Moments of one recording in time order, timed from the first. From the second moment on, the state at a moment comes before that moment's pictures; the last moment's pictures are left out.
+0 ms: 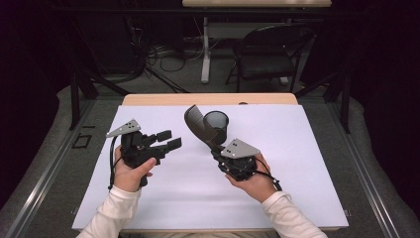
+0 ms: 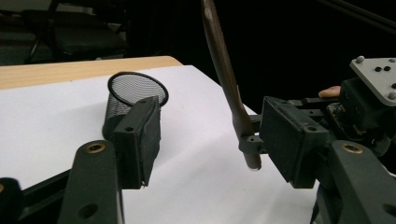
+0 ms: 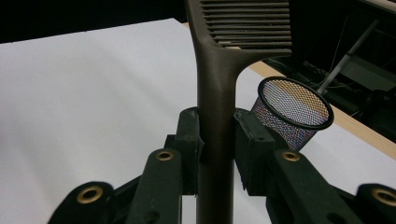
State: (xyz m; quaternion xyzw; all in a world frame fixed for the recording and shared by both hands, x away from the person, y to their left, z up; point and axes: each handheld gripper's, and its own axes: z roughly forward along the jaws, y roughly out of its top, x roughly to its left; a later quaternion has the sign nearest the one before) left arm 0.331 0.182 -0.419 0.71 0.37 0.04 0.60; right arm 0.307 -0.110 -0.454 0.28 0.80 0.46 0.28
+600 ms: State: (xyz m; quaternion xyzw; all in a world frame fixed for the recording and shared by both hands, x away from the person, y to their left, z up) left arm 0.334 0.172 -0.420 0.70 0.37 0.02 0.61; right arm 0.306 -0.106 -0.457 0.28 0.80 0.46 0.27
